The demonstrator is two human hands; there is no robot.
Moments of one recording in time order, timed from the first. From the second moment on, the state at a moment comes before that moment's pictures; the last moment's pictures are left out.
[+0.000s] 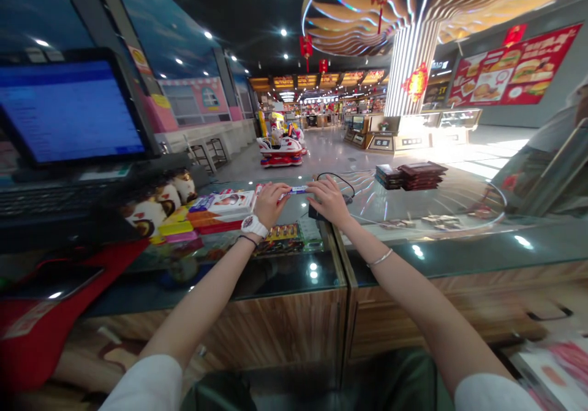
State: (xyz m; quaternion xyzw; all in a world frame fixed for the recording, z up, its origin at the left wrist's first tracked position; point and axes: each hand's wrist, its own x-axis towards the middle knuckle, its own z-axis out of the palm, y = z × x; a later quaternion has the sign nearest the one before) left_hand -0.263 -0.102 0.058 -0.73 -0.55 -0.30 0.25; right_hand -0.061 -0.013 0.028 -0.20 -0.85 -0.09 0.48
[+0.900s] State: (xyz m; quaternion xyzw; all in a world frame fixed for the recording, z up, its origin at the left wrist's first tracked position) left_hand -0.269 -0.093 0.045 -0.76 -0.49 -0.36 0.25; right_hand -0.061 -0.009 0.022 -0.21 -0.82 -0.11 0.52
